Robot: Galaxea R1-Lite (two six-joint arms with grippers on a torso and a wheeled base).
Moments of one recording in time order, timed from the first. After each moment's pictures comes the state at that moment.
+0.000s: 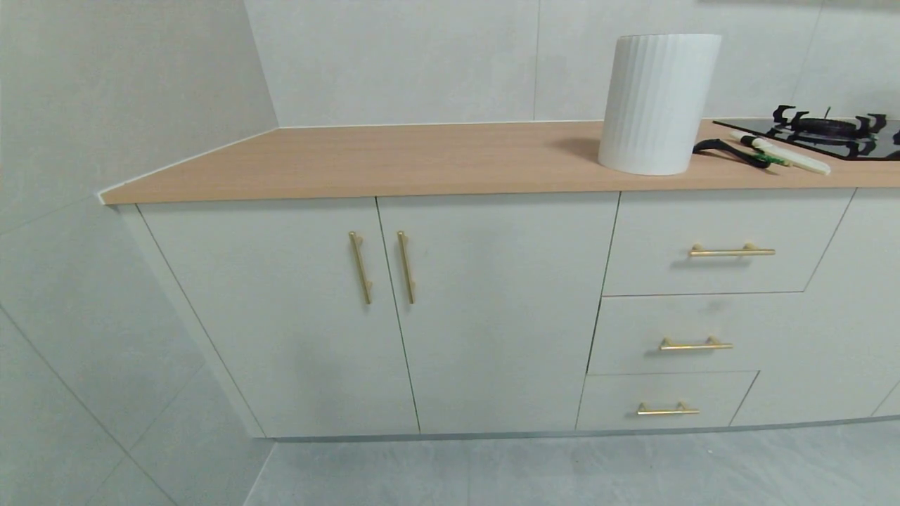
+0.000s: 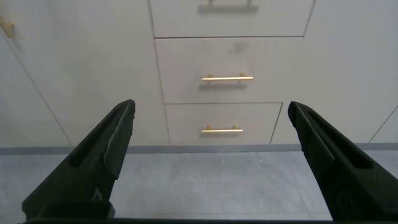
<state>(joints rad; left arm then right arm) 0.00 0.00 0.00 0.01 -0.06 0.01 0.00 0.00 0.00 0.00 -0.01 0.00</state>
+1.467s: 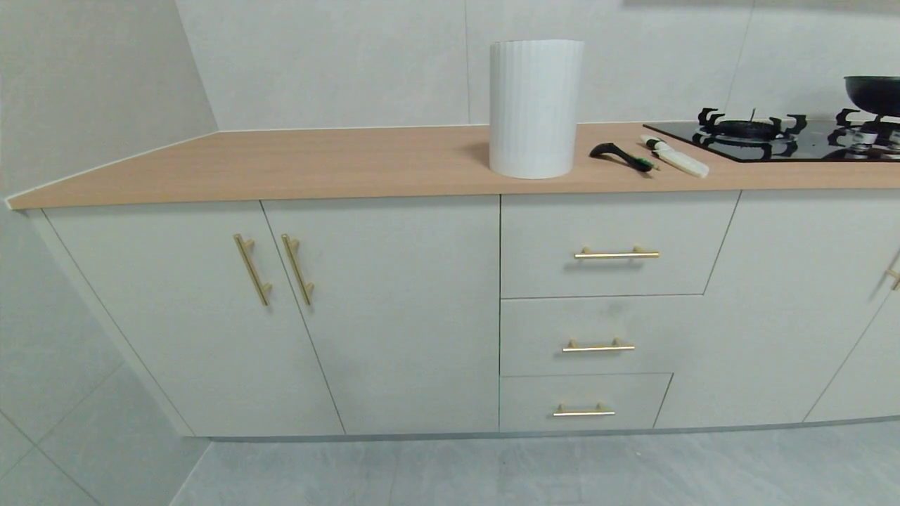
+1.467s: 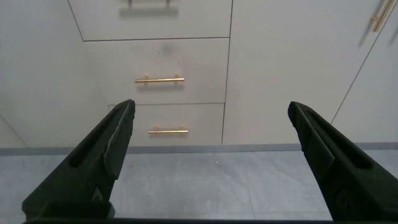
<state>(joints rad) 0.00 0.00 0.00 0.01 -0.06 0.02 0.00 0.00 0.00 0.00 -0.01 0.00</state>
